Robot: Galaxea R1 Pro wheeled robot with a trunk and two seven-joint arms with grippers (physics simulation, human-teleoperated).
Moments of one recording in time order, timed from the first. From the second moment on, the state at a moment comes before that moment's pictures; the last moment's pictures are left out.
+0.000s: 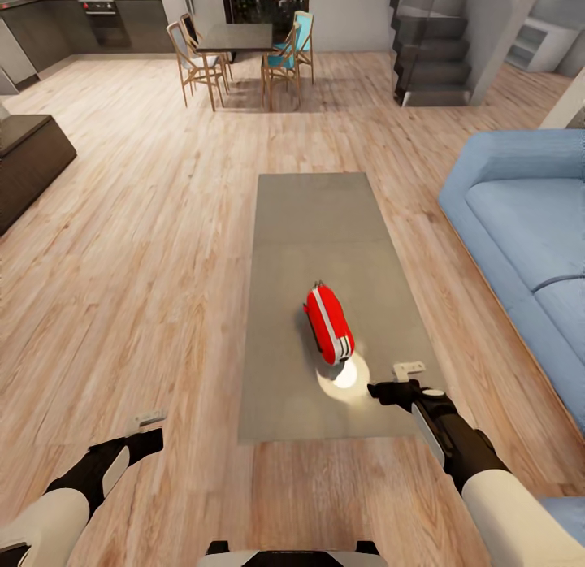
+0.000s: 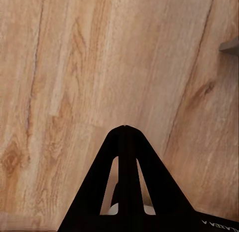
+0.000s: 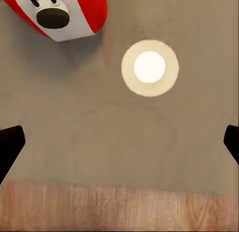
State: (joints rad) left arm -0.70 0.20 0.24 -0.34 0.05 0.25 -0.13; right arm -0.68 -0.11 0.08 -0.79 -0.04 0.42 0.13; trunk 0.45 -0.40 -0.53
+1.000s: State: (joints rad) left arm -0.55 0.26 0.23 0.08 -0.15 -0.09 -0.12; right arm -0.66 -0.07 0.08 0.03 -0.03 -0.06 0.13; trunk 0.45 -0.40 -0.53
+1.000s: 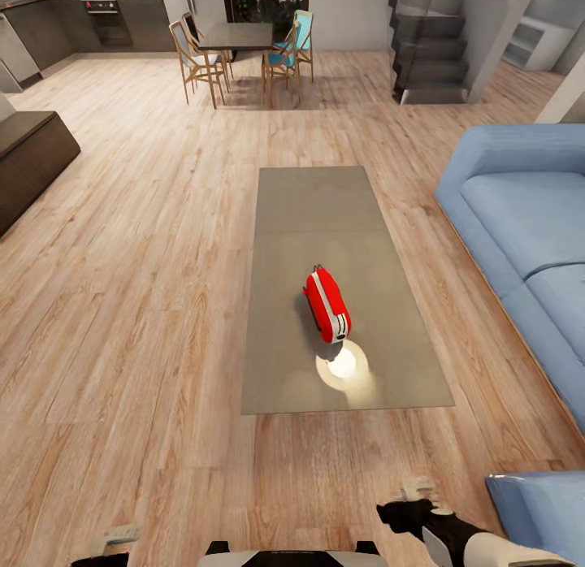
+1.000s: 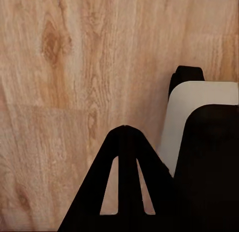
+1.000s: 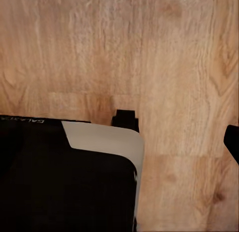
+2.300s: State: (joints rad) left arm -0.39 0.04 0.23 0.08 -0.14 -0.13 -0.13; right arm -0.48 -0.07 0.08 0.07 -0.03 -0.05 0.13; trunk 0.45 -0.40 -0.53
